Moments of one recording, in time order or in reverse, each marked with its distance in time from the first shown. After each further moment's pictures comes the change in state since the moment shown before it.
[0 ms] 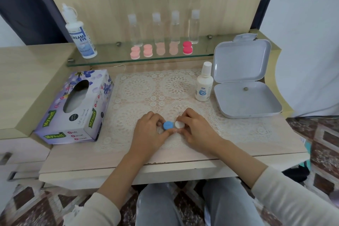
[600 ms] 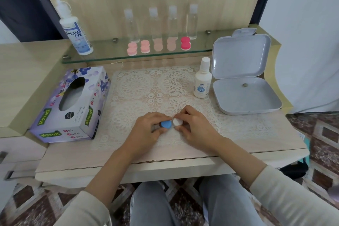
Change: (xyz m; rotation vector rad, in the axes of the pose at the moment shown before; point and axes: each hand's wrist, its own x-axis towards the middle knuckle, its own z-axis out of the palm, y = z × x) left_hand 0.003 -0.011 -0.009 -0.193 -0.191 0.148; right_hand -0.001 0.002 0.001 0.026 0.023 -0.012
